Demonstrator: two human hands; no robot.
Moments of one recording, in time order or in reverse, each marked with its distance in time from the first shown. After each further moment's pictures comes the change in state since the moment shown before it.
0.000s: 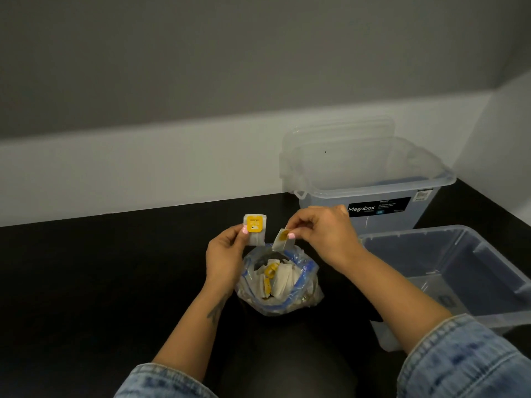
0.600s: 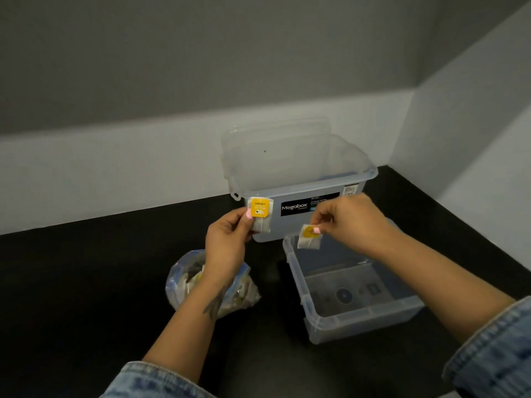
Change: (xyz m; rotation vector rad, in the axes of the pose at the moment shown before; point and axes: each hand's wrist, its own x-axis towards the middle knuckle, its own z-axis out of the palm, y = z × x) left_hand -0.031 0.047 0.117 -0.182 -0.185 0.148; right_hand -0.035 0.090 -0.124 -0.349 -0.161 0.095
